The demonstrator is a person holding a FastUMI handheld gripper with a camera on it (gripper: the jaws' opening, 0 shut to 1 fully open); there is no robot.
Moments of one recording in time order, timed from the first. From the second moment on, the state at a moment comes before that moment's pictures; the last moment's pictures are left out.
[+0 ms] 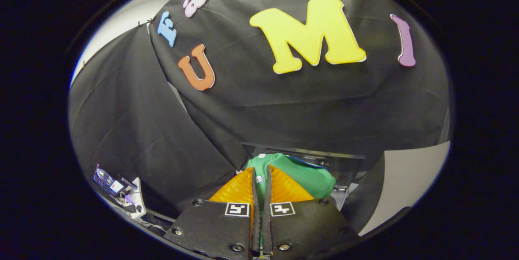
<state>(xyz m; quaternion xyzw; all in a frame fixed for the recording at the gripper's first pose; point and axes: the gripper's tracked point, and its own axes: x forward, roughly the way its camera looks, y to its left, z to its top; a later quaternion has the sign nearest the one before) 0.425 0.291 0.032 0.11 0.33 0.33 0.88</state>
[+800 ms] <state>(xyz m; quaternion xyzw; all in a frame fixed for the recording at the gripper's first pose) 0.436 0.331 -0.204 0.10 0.47 0.23 0.85</state>
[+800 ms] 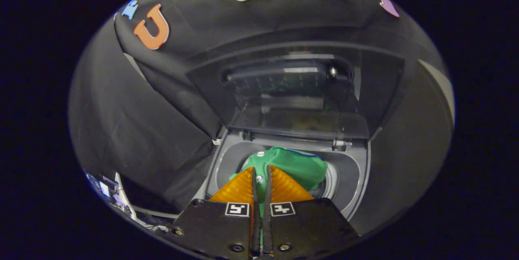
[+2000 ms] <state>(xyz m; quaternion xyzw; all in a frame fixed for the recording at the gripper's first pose) 0.420 0.313 -0.330 0.06 0.58 0.17 0.80</state>
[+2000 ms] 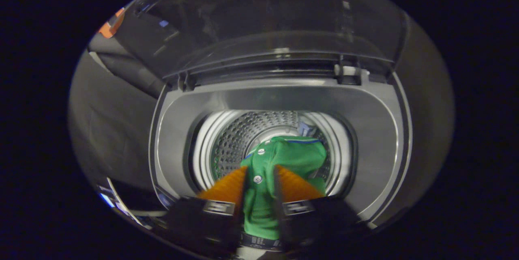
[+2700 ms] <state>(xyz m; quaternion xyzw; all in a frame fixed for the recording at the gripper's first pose) 0.424 0.306 -0.209 0.00 0.47 0.23 0.85</state>
